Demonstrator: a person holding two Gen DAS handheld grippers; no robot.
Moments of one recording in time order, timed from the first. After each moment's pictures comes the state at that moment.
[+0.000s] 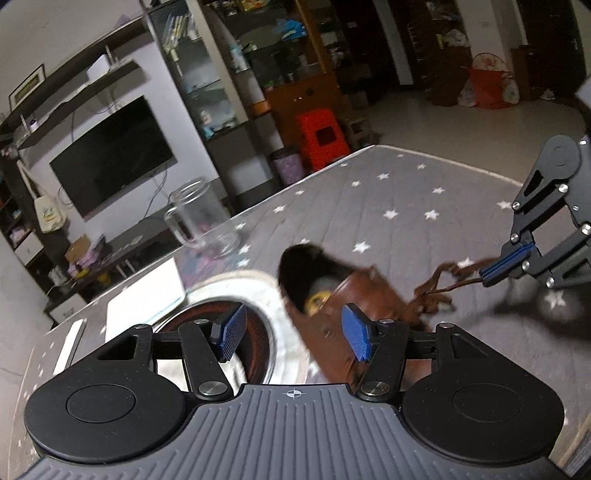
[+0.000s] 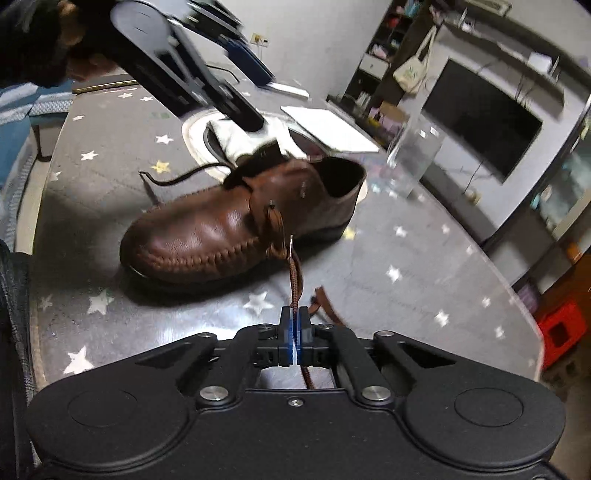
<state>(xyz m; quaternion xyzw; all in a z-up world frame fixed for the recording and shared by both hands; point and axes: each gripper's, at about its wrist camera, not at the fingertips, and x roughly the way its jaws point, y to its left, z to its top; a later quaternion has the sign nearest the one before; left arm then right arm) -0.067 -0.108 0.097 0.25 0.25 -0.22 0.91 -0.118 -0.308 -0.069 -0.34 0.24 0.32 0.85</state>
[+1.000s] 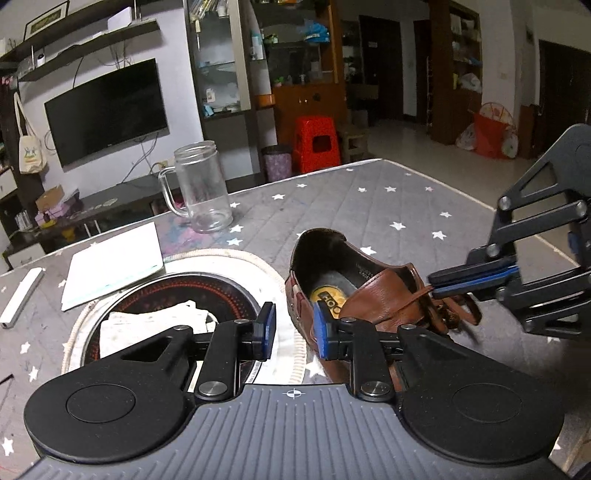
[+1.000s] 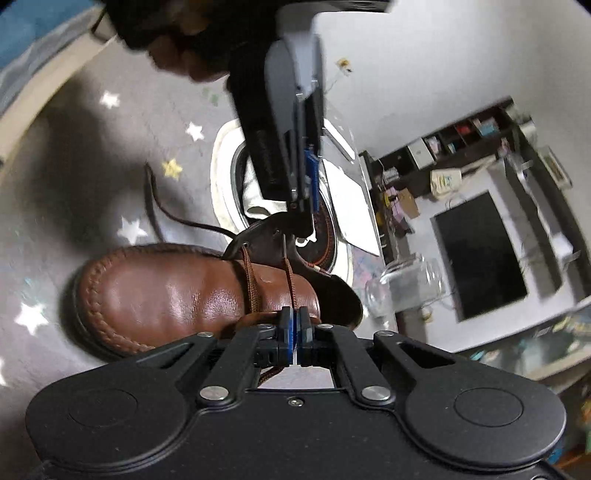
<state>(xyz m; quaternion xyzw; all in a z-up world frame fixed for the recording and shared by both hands) -0.030 -0.051 0.073 0.12 0.27 -0.25 0.92 -0.103 -0.210 -0.081 -0.59 0.08 0.32 0.73</state>
